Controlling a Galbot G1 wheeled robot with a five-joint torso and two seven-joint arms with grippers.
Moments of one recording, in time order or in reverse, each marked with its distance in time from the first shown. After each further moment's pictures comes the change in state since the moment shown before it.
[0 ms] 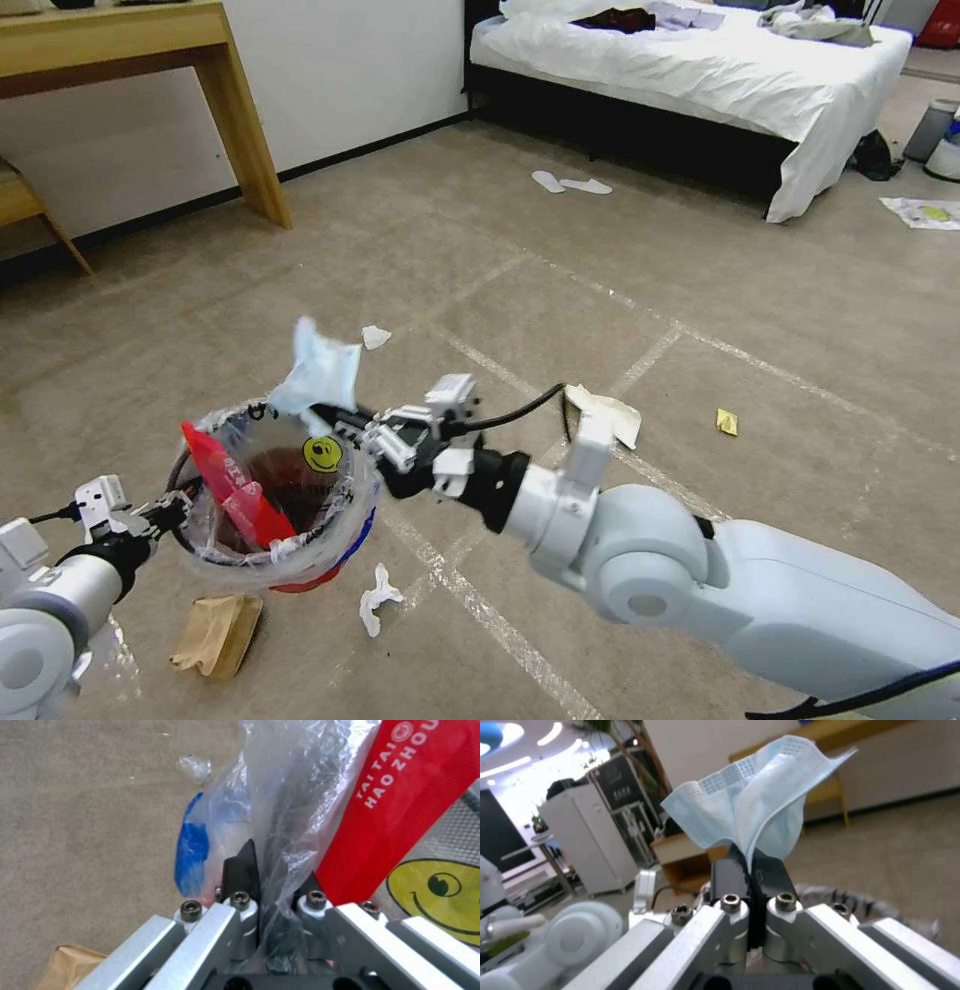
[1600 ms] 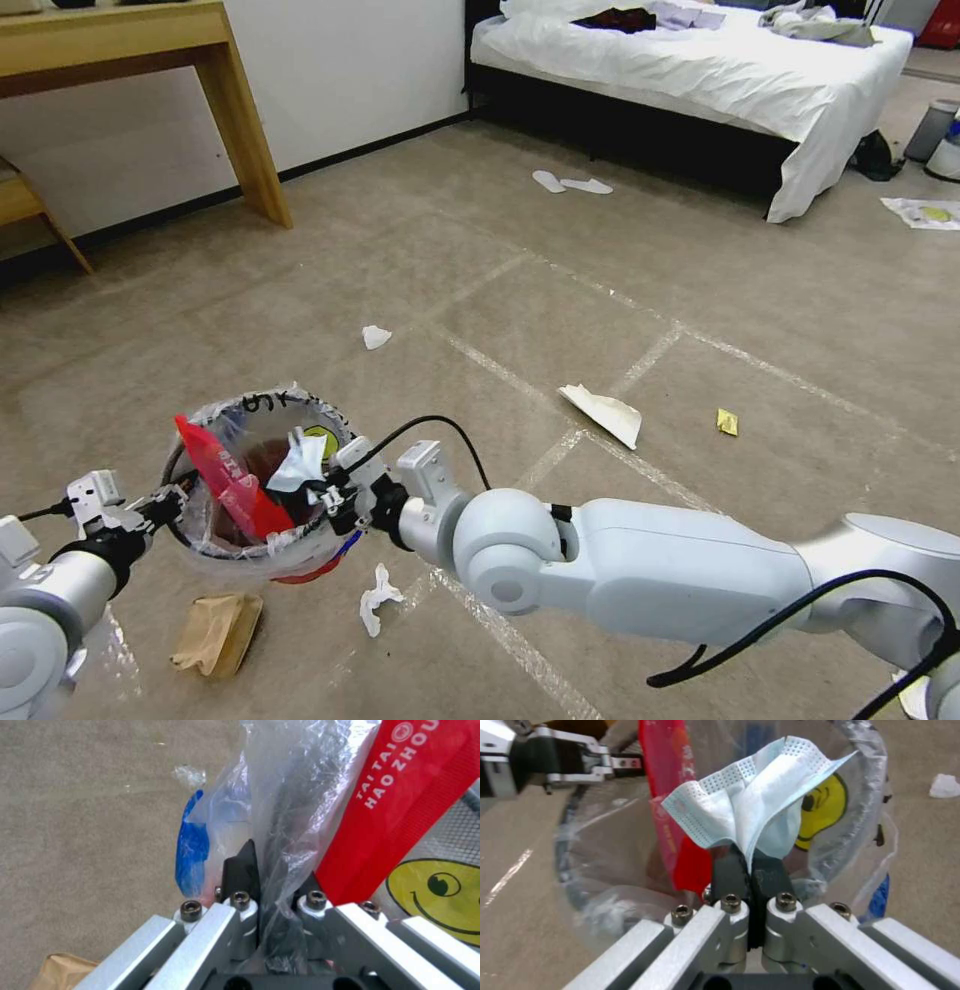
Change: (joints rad) left arm -0.003 -0.013 -0.018 -0.018 -0.014 -0.003 0.006; right arm 0.165 0.232 -0.234 -0.272 0.033 -0.296 0.352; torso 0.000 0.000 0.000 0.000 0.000
